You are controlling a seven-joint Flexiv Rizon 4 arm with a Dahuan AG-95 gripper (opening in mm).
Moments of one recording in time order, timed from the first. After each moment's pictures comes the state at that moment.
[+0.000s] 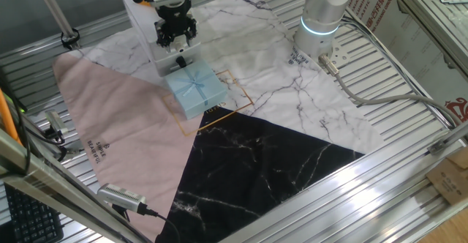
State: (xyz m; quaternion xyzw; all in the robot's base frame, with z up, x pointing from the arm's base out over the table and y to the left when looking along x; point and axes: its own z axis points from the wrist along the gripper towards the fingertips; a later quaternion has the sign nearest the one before) arm 0.461 -0.105 0.168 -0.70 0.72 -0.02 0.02
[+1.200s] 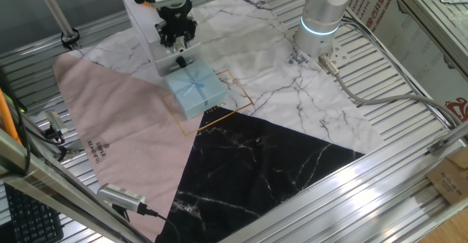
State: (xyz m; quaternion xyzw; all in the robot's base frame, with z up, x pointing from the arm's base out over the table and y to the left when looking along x) arm 0.460 -0.105 0.162 -0.70 0.72 -0.02 0.03
